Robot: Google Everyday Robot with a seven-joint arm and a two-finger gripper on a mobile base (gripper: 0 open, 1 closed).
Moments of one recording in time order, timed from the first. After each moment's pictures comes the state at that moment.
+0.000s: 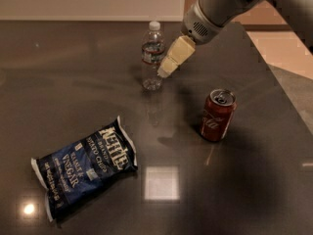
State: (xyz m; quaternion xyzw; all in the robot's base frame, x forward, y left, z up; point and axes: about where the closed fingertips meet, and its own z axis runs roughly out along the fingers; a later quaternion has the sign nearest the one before) arm 0.630 -0.052 0.933 -0.54 0.78 0.13 0.28
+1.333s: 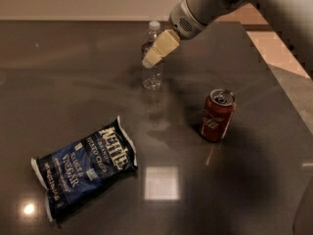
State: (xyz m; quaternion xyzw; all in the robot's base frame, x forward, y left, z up) arm 0.662 -0.014 0.939 -0.53 0.77 0.16 0.32
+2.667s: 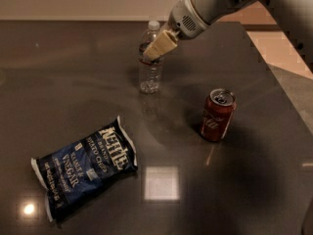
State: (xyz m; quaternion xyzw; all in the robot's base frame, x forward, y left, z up) arm 0.633 -0.004 0.952 -0.55 0.74 0.21 0.32
